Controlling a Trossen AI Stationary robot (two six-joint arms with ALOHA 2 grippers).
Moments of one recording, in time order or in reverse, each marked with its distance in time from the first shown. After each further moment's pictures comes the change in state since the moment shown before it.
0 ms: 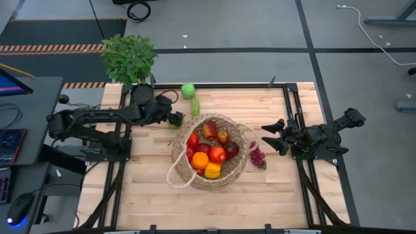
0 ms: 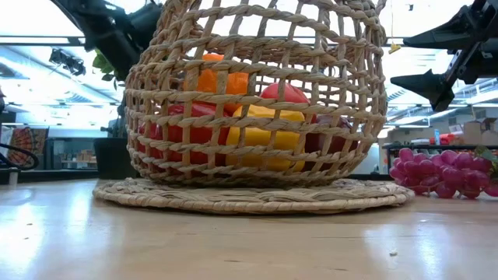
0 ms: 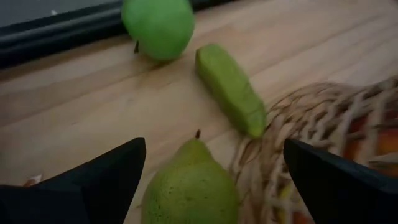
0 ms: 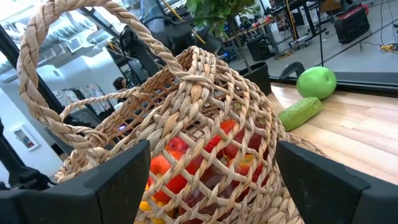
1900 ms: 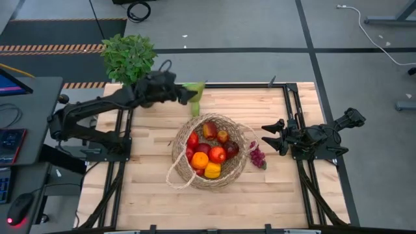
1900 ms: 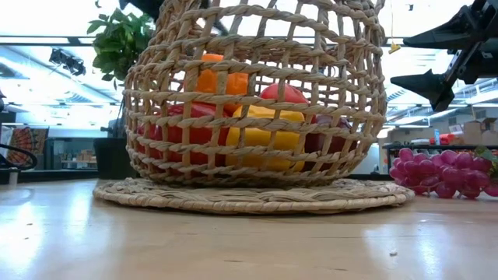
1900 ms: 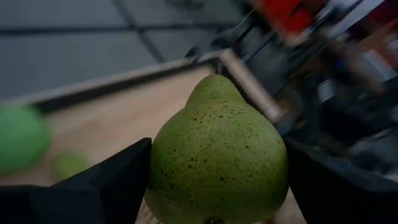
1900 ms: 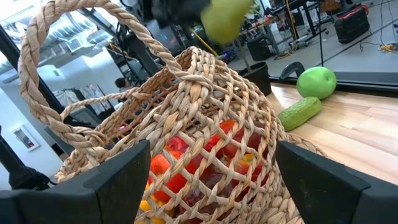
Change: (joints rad) left arm 0.076 0.027 0.406 0.016 0.315 -0.044; right arm 0.000 0.000 0.000 0.000 0.000 0.000
